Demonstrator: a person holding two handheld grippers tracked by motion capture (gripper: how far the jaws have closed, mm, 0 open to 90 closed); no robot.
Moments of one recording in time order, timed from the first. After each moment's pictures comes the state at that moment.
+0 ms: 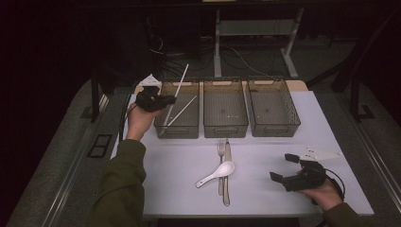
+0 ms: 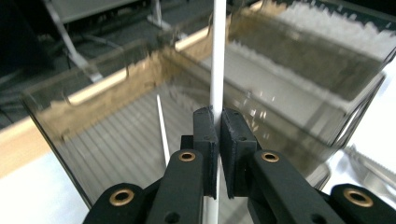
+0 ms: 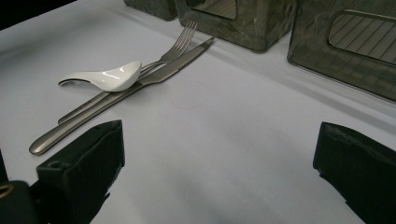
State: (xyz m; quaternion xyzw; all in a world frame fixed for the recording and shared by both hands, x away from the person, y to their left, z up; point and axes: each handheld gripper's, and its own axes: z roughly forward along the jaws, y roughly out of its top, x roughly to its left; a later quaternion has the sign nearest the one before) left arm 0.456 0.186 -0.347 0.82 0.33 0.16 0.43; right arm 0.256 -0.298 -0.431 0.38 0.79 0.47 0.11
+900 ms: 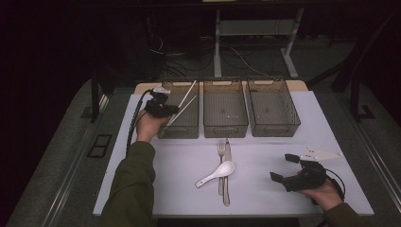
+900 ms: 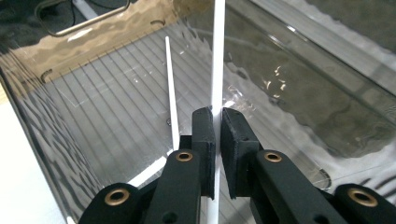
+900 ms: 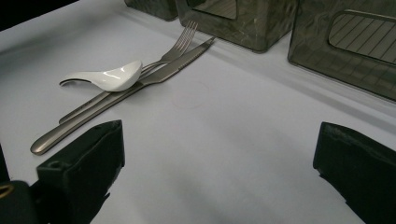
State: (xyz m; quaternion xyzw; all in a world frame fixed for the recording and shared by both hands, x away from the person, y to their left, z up) left arm 0.473 0.170 -0.390 0.83 0.39 0.14 0.37; right arm 0.256 -0.299 -0.431 0.39 0.79 0.47 0.11
